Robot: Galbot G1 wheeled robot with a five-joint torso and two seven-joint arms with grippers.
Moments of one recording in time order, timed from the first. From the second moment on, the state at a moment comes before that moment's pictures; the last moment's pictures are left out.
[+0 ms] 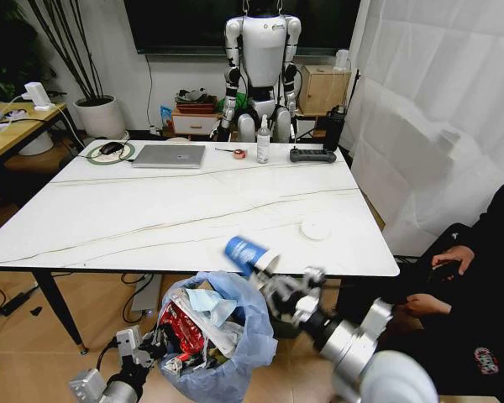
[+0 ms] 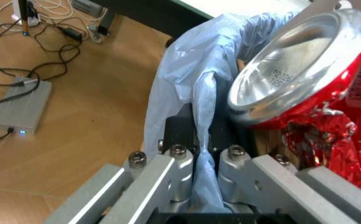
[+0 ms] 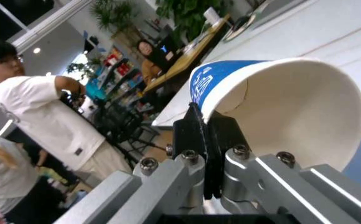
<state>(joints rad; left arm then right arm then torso) 1.88 -1.29 -0.62 -2.17 -0.69 0.18 0.01 -1.33 0.89 -0.09 2.33 1.11 -0.08 0.04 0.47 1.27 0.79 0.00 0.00</state>
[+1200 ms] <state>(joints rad) 1.87 -1.34 -0.60 -2.18 -0.66 0.18 0.01 -1.28 0.96 -0.24 2.12 1.00 -0.06 0.05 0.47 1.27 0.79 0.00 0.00</state>
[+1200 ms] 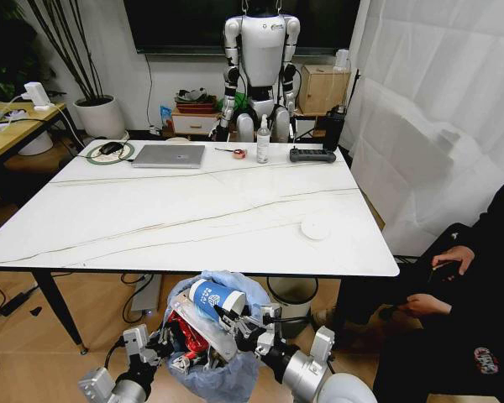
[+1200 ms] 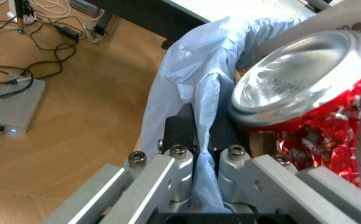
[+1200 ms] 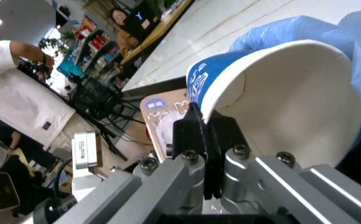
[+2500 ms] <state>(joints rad) 1.83 -1.32 -0.60 -2.15 -0.69 0.18 0.01 -1.30 0.89 -0.18 2.17 0.96 -0.05 0.03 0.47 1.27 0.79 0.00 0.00</state>
